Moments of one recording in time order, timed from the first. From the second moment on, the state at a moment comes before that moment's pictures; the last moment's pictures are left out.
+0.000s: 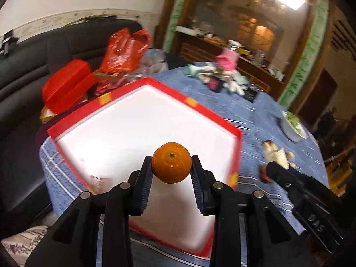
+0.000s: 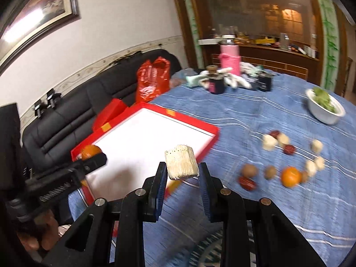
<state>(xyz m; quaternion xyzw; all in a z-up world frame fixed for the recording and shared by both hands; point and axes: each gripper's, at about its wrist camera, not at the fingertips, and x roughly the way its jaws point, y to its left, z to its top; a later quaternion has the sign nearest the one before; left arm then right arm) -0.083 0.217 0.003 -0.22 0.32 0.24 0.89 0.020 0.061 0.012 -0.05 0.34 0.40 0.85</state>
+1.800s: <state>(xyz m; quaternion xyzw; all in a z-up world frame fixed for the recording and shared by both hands) -0.081 0.243 -0.003 -0.22 0.32 0.35 0.85 0.027 0.121 -0.015 -0.07 0.38 0.42 0.82</state>
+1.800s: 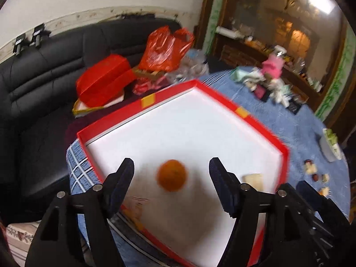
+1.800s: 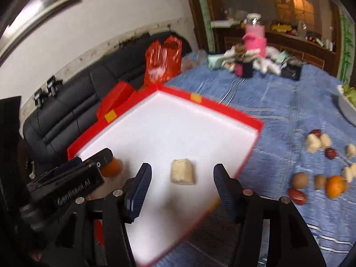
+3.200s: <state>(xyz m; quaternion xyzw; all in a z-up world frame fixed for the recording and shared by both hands) 0.076 0.063 -0.031 -0.02 0.42 0.04 0.91 0.099 -0.084 -0.036 -0.01 0.39 0.30 0.87</state>
